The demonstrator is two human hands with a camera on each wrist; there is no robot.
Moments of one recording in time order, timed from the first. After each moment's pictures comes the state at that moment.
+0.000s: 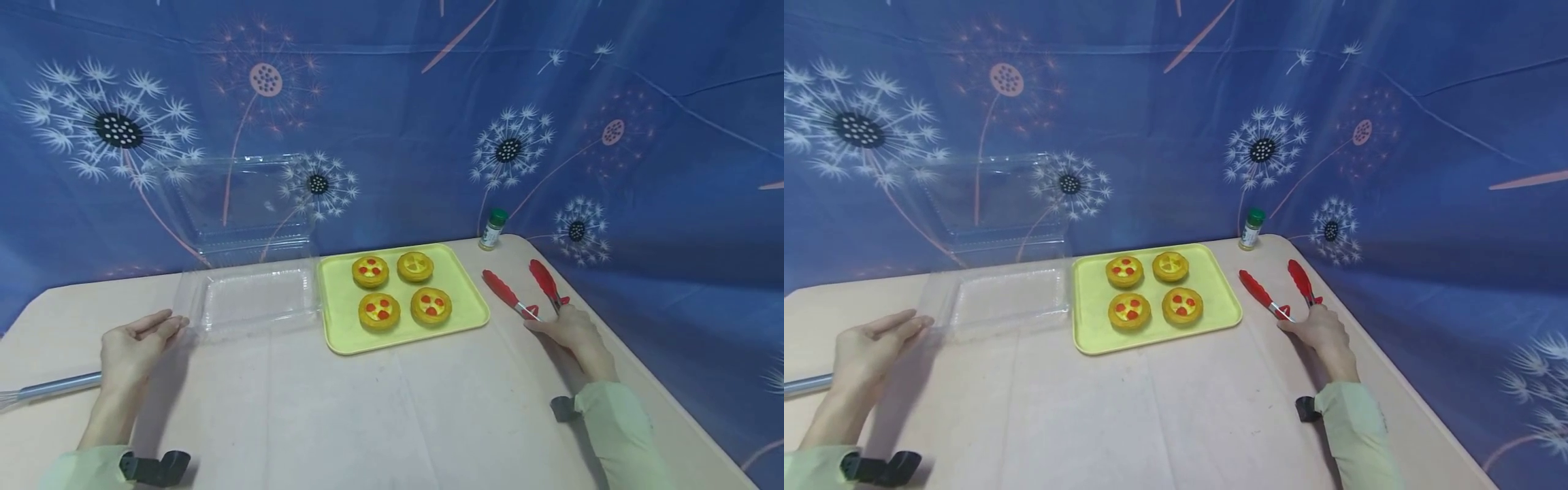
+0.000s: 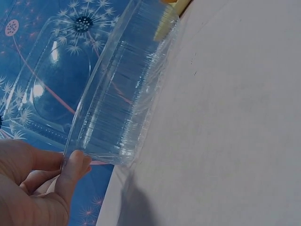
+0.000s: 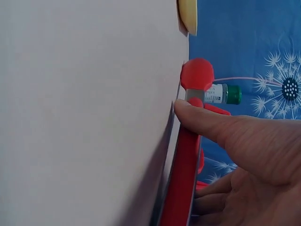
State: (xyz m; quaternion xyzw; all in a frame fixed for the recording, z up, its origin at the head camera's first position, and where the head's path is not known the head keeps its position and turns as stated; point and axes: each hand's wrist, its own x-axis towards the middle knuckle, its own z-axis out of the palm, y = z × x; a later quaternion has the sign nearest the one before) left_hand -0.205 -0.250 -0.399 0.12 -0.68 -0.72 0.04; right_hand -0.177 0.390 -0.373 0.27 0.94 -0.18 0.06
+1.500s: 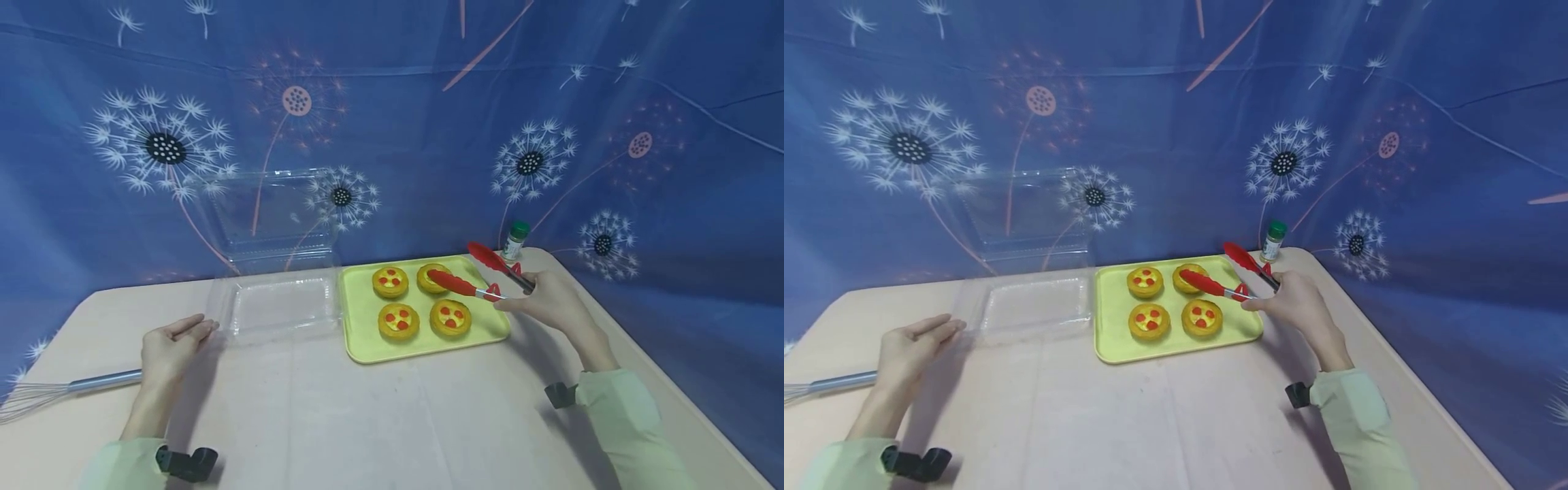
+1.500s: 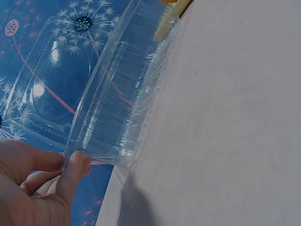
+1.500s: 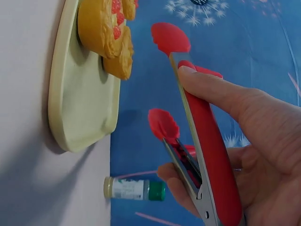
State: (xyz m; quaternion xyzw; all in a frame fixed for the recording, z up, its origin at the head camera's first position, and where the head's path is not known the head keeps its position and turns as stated) left_hand -0.191 -0.231 -0.382 0.17 -0.77 -0.61 0.06; right_hand -0.204 0.316 -0.308 0.00 0.97 -0.24 -0.03
